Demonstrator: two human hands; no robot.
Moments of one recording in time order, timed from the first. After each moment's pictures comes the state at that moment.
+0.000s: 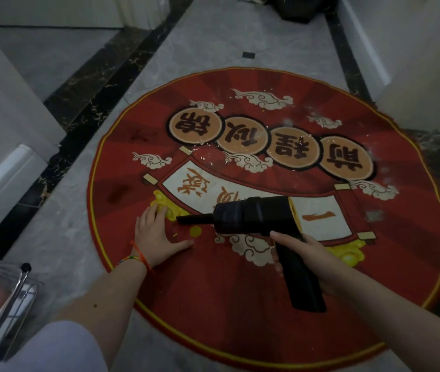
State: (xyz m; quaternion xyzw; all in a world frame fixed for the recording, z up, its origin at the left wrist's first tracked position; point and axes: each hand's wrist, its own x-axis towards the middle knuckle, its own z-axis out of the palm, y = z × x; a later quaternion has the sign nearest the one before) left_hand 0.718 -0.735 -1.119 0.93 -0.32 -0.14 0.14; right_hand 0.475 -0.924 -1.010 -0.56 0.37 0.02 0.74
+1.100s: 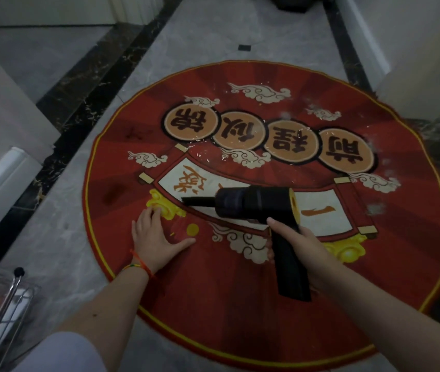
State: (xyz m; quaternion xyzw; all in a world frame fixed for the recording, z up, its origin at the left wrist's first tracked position) left_hand 0.705 -0.738 -1.127 0.94 -0.27 -0.11 0.18; right_hand 0.485 -0.921 -1.019 -0.52 0.43 -0.06 0.74
